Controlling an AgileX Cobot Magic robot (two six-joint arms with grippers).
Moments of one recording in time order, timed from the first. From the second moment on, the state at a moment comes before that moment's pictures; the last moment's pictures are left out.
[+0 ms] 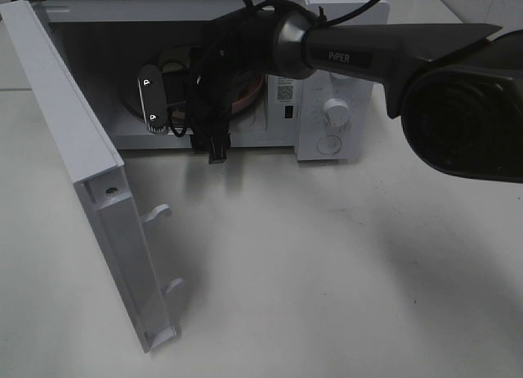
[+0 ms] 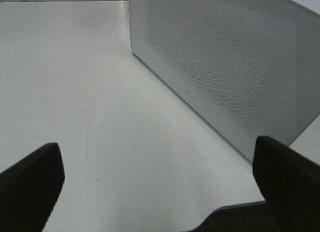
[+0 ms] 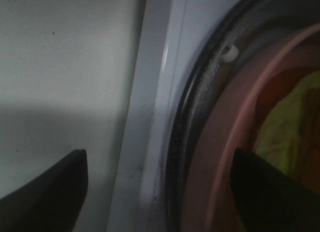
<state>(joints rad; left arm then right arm) -0.08 0.00 -0.52 -0.09 1.08 0.05 0.65 2.52 -2.12 -0.09 0.58 -1.15</state>
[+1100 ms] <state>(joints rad) -0.08 0.00 -0.52 -0.09 1.08 0.05 0.65 2.45 -2.05 -0.07 0.60 -1.25</state>
